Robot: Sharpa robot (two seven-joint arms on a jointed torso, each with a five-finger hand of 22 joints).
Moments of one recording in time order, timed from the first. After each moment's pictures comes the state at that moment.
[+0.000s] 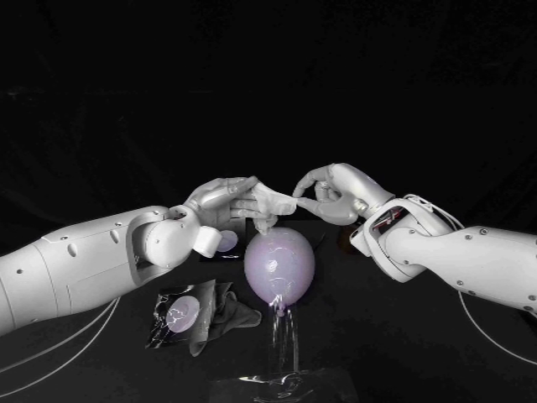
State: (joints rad) left arm 1.27 -0.67 -0.10 1.31 0.14 0.04 0.27; left_hand 1.36 -0.01 0.72 0.24 0.05 0.67 0.17 0.86 0.48 1.25 0.10 0.13 0.08 1.31 0.04 0.23 0.37 0.17 1.24 0.13 0.29 0.10; right arm 1.33 -0.79 -0.17 1.56 -1.17 -0.68 0.12; right_hand 1.29 -0.08 0.58 -0.08 0.05 0.94 0.11 0.45 0.42 1.31 0.03 1.10 1.21 1.46 -0.03 1.54 1.31 0.05 1.44 0.08 1.35 1.31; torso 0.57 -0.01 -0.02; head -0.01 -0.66
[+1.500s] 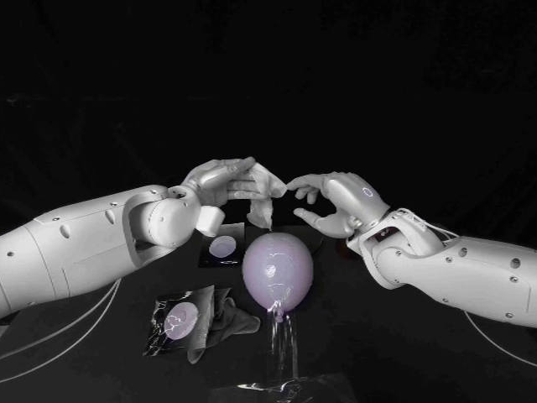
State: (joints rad) left arm 1.35 -0.65 -0.07 1.30 0.14 -0.09 0.21; left_hand 1.36 -0.02 0.72 0.23 0.05 0.67 0.17 0.85 0.49 1.25 0.10 0.12 0.08 1.31 0.04 0.23 0.38 0.17 1.24 0.13 0.30 0.10; right arm 1.28 -0.75 -0.17 1.47 -1.43 -0.88 0.19; right_hand 1.32 -0.22 0.55 -0.08 0.05 0.76 0.19 0.29 0.32 0.95 0.14 0.32 0.44 0.80 0.09 0.76 0.59 0.18 0.82 0.20 0.32 0.99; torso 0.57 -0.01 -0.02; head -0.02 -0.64
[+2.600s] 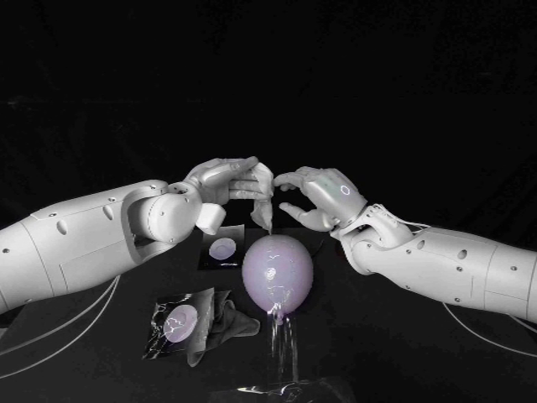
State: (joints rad) left arm 1.37 -0.66 -0.06 1.32 0.14 -0.09 0.15; left_hand 1.36 -0.03 0.73 0.23 0.05 0.67 0.17 0.84 0.48 1.25 0.10 0.12 0.08 1.32 0.03 0.24 0.39 0.17 1.24 0.13 0.31 0.11; right arm 1.27 -0.58 -0.17 1.24 -1.51 -0.95 0.29; right_hand 1.39 -0.18 0.44 -0.07 0.05 0.74 0.19 0.37 0.36 0.88 0.17 0.41 0.32 0.64 0.15 0.75 0.48 0.18 0.83 0.25 0.13 0.79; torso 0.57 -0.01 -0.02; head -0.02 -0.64
